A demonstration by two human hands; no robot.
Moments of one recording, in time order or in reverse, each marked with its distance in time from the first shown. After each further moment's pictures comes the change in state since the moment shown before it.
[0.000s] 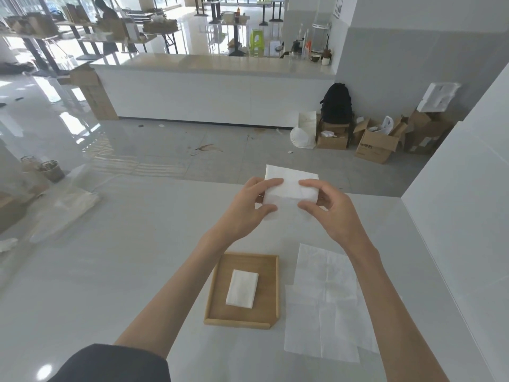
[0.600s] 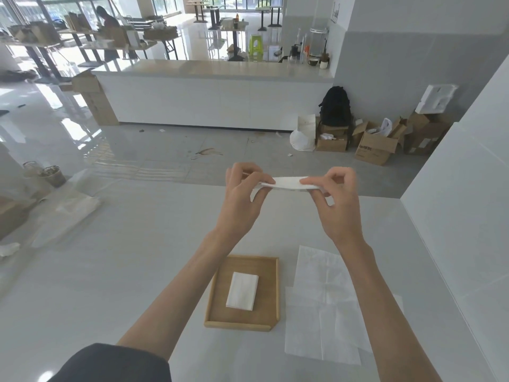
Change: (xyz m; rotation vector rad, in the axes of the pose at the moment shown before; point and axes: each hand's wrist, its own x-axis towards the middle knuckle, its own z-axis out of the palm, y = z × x) left_hand 0.001 0.009 0.005 0.294 0.450 0.324; right_hand 0.001 -0.008 0.001 -0.387 0.360 -0.344
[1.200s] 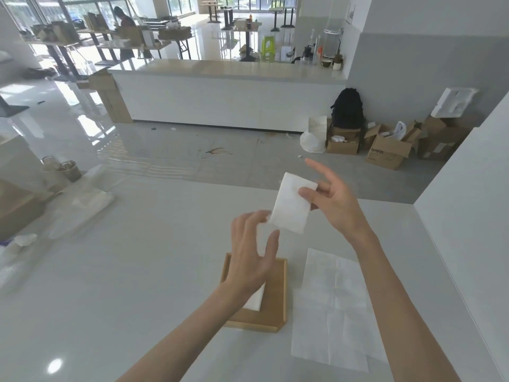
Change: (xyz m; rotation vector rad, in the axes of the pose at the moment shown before) left_hand -0.089 0.017 0.001 -0.053 0.064 -0.162; right_hand 0.022 -0.024 0.006 0.611 -0.417 0.469
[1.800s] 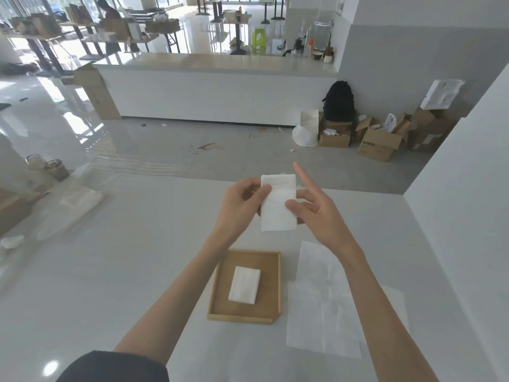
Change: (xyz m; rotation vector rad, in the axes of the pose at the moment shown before) left_hand 0.079 0.011 -0.014 -0.441 -0.225 -0.463; right_hand -0.029 0.019 0.015 -0.019 -0.048 -0.029
